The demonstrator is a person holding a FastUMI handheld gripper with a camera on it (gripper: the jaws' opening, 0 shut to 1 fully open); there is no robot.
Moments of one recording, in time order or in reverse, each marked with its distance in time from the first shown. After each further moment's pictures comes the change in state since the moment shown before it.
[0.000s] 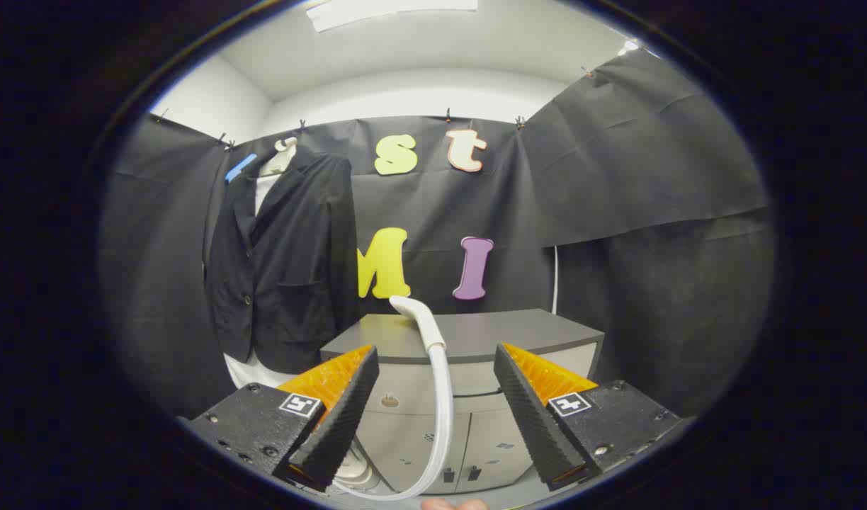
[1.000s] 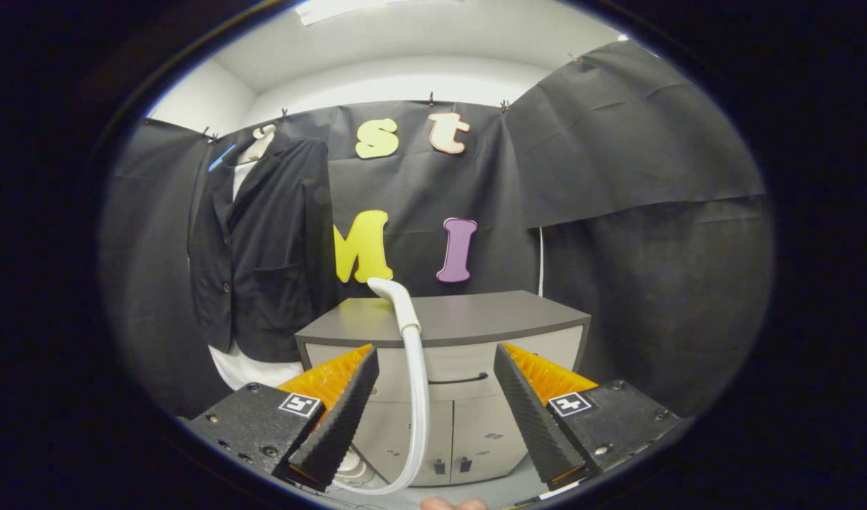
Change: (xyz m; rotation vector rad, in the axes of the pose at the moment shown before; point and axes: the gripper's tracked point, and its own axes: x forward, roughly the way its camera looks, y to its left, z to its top) arm 0.006 -0.026 -0.024 0.024 0.069 -0.045
